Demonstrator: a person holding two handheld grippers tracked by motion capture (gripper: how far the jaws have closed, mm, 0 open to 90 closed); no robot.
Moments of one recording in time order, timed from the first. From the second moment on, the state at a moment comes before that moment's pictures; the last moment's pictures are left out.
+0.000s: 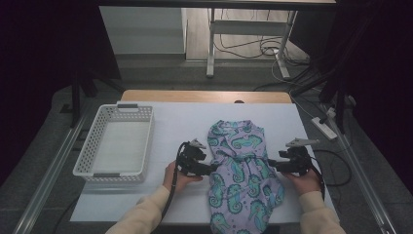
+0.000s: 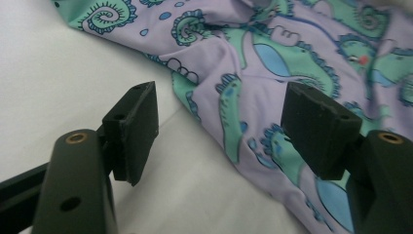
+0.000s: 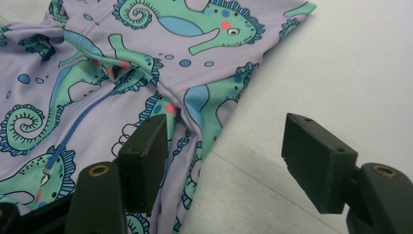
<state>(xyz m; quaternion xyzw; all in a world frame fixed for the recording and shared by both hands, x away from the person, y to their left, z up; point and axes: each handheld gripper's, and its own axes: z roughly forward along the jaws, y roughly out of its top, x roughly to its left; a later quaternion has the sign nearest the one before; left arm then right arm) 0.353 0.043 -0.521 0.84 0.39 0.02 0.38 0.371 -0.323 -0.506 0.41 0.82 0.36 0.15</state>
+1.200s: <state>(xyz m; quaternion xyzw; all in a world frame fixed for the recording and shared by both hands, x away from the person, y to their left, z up) 0.347 0.062 -0.538 0.83 0.43 0.02 0.35 0.363 -0.303 -0.520 0.39 0.86 0.32 0.10</state>
